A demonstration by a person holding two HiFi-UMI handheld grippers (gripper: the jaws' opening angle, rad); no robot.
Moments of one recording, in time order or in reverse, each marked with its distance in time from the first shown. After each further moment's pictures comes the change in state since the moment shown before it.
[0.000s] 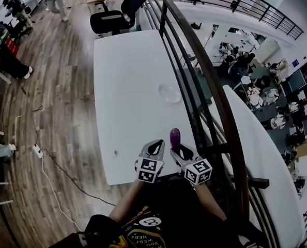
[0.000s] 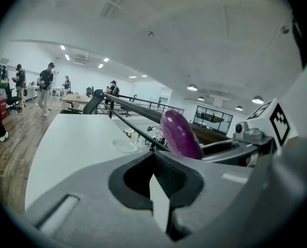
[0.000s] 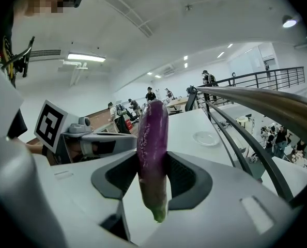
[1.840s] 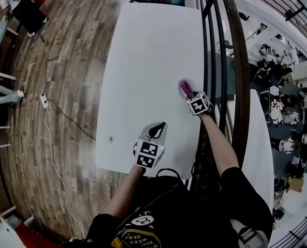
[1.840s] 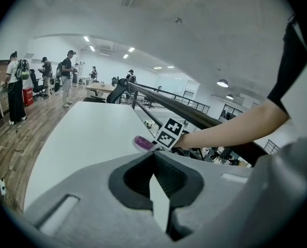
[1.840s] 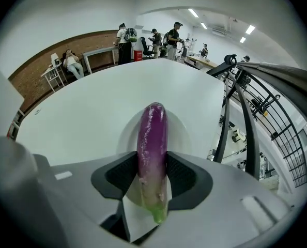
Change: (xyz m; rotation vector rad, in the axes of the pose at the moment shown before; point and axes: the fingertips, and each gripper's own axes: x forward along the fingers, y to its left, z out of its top) left arm 0.112 0.104 0.026 -0.174 0.098 0.242; right arm 0.321 -0.297 0.004 -0.594 0.668 -0.058
